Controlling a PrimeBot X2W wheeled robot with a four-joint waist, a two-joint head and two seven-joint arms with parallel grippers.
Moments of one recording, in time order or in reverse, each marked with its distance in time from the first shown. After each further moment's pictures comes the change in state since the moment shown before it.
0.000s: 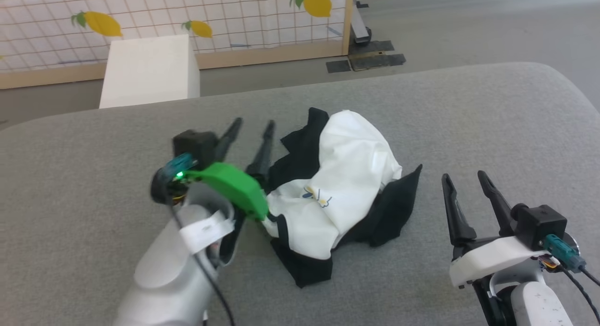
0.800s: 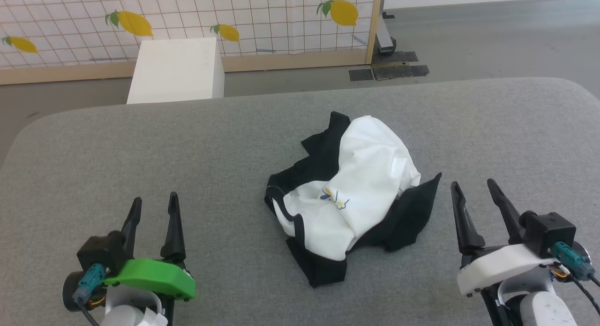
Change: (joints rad) left arm 0.486 0.069 0.339 -0.348 0.169 0.085 -0.081; right arm 0.048 0.000 -0.031 -0.057 -0.016 0.000 0.041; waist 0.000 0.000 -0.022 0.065
